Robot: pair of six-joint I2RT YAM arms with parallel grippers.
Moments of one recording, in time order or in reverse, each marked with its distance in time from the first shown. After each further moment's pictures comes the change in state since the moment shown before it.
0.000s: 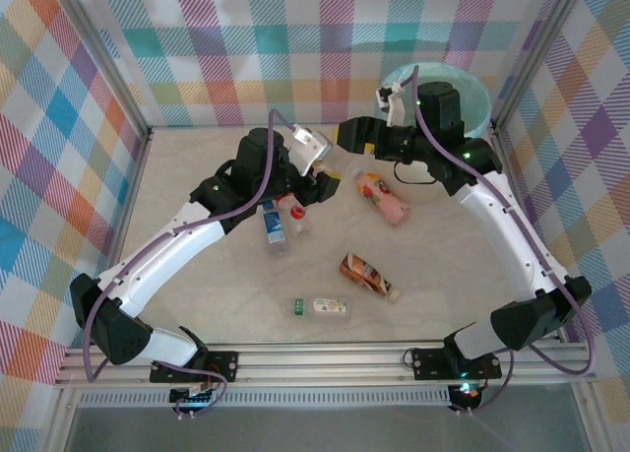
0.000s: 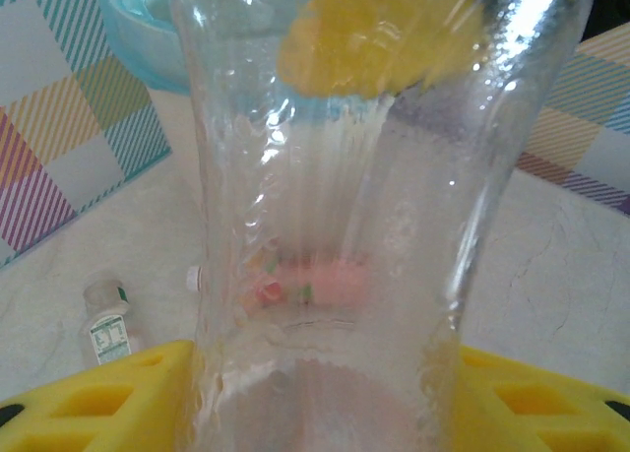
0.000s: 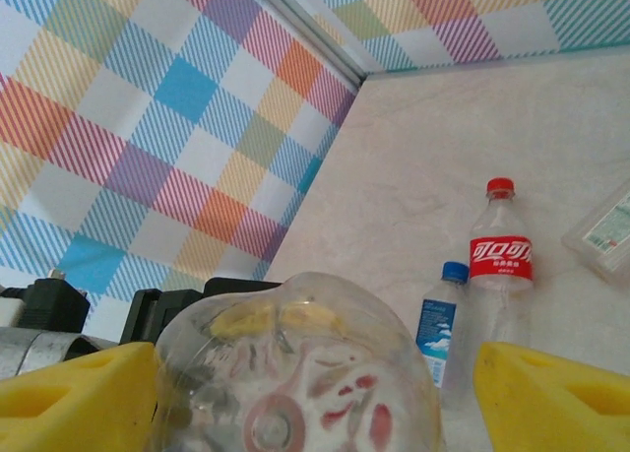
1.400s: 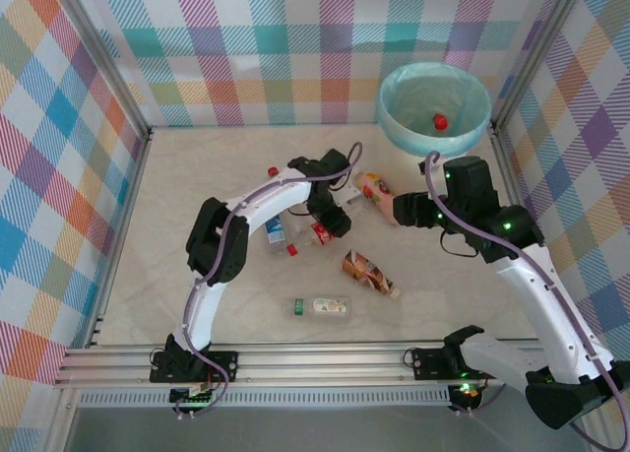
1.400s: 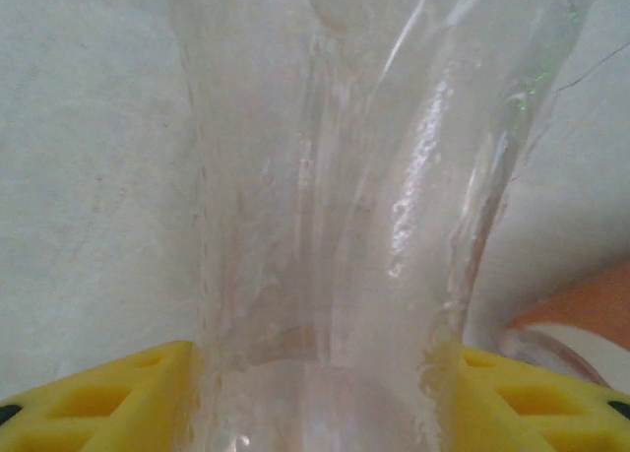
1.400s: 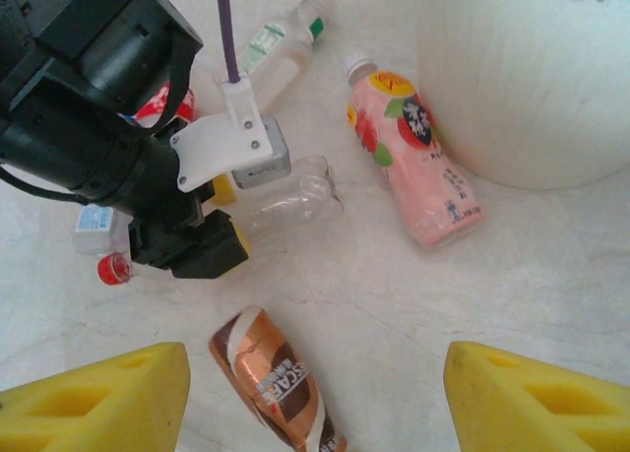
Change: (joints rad) left arm 0.000 0.731 0.429 -0.576 -0.031 0.102; right arm -0.041 -0.446 -0.427 -0.294 0.508 -0.341
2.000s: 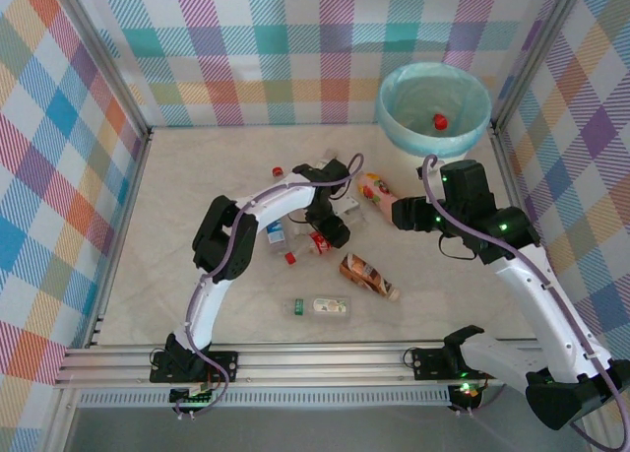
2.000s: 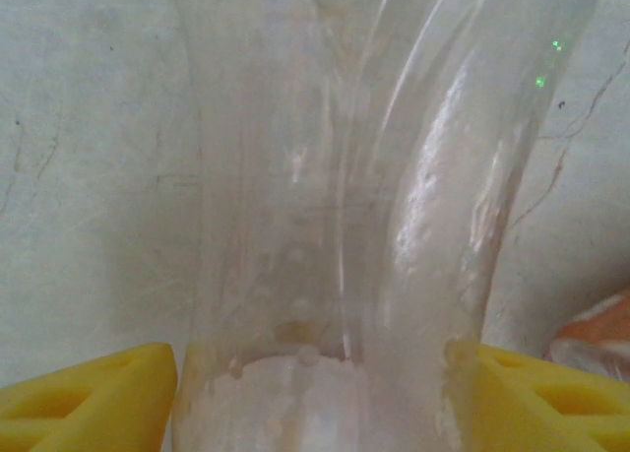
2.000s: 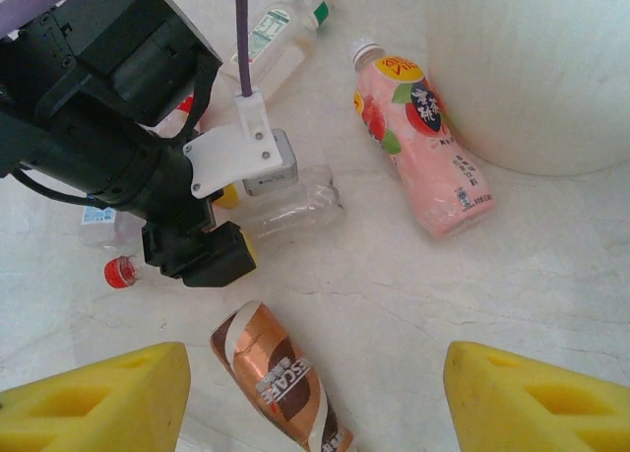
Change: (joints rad) left arm 0.000 0.087 -0.033 -0.009 0.008 0.001; right arm 0.000 -0.010 -0.063 -0.002 -0.010 0.014
